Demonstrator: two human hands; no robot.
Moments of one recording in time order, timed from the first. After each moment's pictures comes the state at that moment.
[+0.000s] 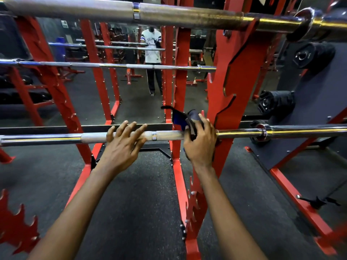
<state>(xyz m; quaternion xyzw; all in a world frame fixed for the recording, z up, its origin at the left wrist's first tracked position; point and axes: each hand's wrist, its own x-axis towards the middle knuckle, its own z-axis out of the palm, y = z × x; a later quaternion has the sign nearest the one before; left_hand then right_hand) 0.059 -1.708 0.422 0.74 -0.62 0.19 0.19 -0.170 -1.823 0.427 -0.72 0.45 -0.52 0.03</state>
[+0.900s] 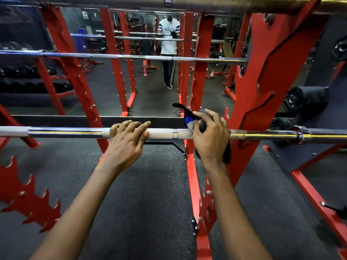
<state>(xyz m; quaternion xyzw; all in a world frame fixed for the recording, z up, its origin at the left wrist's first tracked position) 0.096 -1.692 0.426 0.75 -0.60 0.19 0.22 -0.128 -1.822 0.444 -0.73 0.47 -0.50 0.04</state>
